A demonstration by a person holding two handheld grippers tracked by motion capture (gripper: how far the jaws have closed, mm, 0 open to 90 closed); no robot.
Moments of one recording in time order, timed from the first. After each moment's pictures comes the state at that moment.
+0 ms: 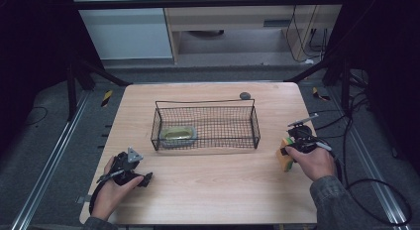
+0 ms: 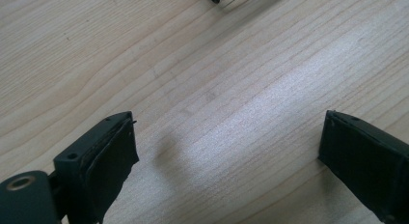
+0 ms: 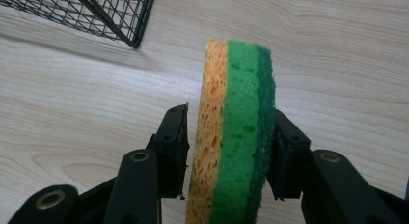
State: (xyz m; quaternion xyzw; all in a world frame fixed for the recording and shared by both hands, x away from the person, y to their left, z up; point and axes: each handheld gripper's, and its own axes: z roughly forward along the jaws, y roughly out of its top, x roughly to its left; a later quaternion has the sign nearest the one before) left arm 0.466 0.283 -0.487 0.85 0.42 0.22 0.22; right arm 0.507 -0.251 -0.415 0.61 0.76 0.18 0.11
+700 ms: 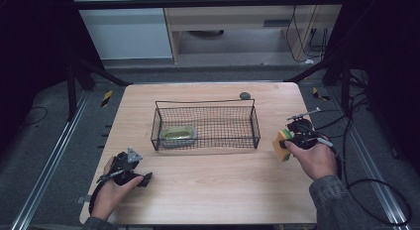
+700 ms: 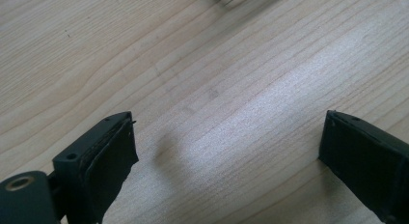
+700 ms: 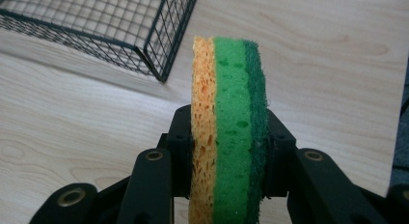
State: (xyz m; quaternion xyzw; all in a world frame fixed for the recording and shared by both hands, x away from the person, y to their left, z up) left arm 0.466 0.285 -0.488 0.85 0.42 0.21 0.22; right arm 0.503 -0.239 -0.381 0.58 0.77 0.22 0.15
